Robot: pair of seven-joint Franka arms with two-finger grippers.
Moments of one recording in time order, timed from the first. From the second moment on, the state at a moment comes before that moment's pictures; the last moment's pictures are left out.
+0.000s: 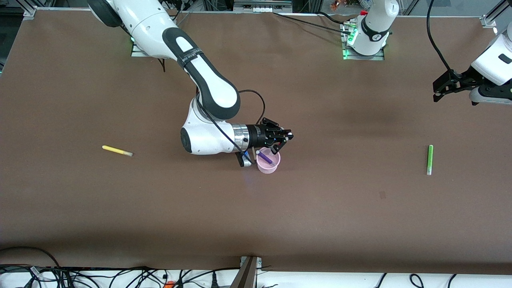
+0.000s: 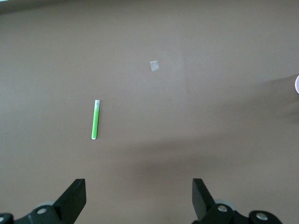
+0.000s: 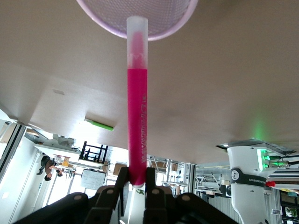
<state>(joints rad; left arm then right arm) 0.01 -0.07 -0.04 -1.70 0.07 1.67 0.08 0.57 0.88 0.09 -1.17 1.14 2.13 1.11</state>
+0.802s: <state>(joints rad) 0.01 -0.07 -0.04 -1.70 0.07 1.67 0.08 0.57 0.91 0.09 -1.17 1.14 2.13 1.08</state>
